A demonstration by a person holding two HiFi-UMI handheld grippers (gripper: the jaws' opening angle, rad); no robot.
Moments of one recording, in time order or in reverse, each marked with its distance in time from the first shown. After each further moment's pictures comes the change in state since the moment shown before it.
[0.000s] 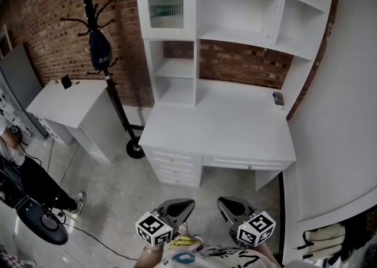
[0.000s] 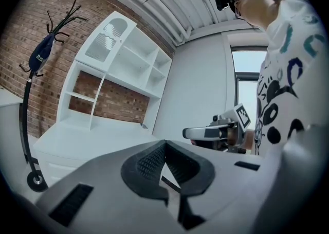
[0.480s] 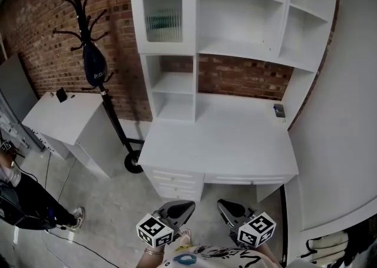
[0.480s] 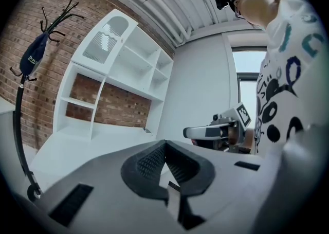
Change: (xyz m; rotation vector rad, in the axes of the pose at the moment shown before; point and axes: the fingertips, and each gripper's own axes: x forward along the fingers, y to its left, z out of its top) left arm 0.032 0.073 0.038 0.036 -0.010 -0.024; right arm 0.063 -0.041 0.042 -0.020 -0.024 -0.015
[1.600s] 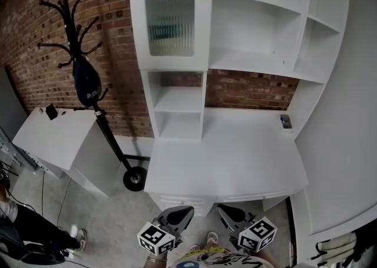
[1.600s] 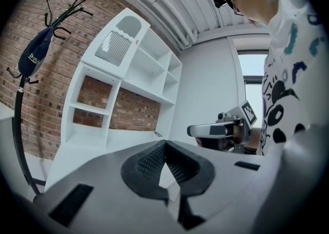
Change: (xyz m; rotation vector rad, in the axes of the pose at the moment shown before) left arm -0.007 0.147 0.037 0.005 -0.012 0.002; right arm 0.137 -0.022 0.042 -0.007 -0.031 -0.067
